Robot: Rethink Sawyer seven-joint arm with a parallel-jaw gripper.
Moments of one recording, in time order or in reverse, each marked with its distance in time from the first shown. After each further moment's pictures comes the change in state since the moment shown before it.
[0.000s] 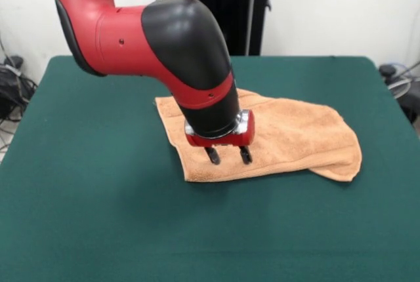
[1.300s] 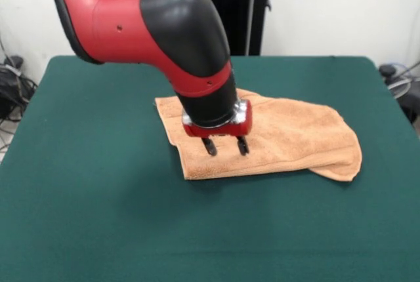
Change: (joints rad) arm -0.003 -0.037 0.000 0.034 -0.022 0.000 0.000
